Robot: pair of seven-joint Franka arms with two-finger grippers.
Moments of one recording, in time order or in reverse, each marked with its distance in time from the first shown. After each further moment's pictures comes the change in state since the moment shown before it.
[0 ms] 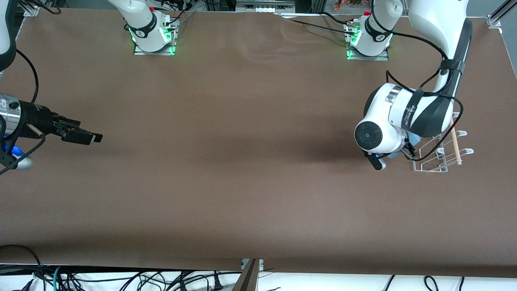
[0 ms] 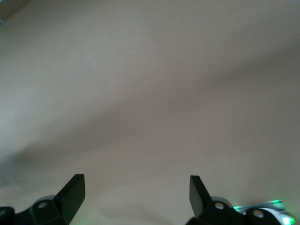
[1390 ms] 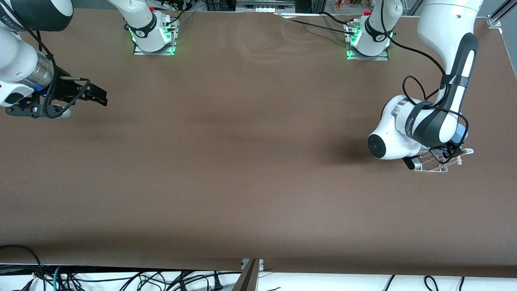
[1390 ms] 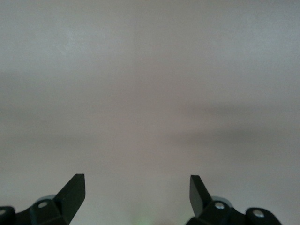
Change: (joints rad) left arm 0.092 0.012 0.006 -0.119 0.366 -0.063 -0.004; right arm 0.006 -0.362 0.090 -0.537 -0.263 0.252 -0.327
